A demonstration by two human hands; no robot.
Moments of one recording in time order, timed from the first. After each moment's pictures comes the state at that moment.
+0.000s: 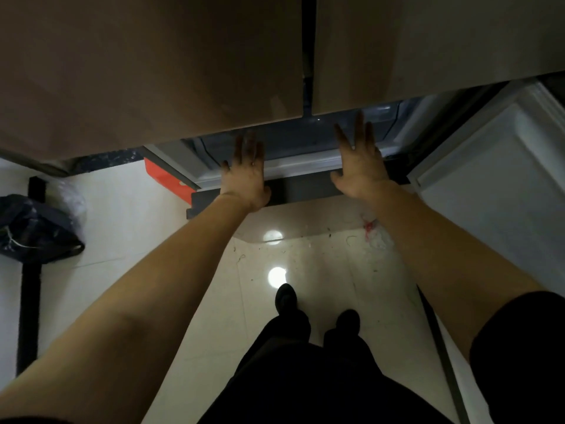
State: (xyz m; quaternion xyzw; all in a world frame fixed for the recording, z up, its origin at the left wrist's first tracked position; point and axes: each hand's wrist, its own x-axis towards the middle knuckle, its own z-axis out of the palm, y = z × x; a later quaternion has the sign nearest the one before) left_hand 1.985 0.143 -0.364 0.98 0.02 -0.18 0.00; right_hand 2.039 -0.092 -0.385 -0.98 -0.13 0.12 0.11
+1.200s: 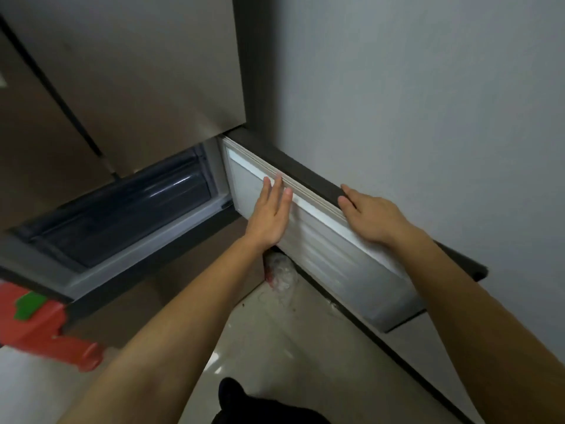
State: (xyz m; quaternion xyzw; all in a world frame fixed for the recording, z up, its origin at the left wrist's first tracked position) left_hand 1.829 -0.159 -0.250 0.86 -0.26 -0.14 0.41; right_hand 1.710 -0.345 -0.182 -0.97 0.19 0.05 0.16
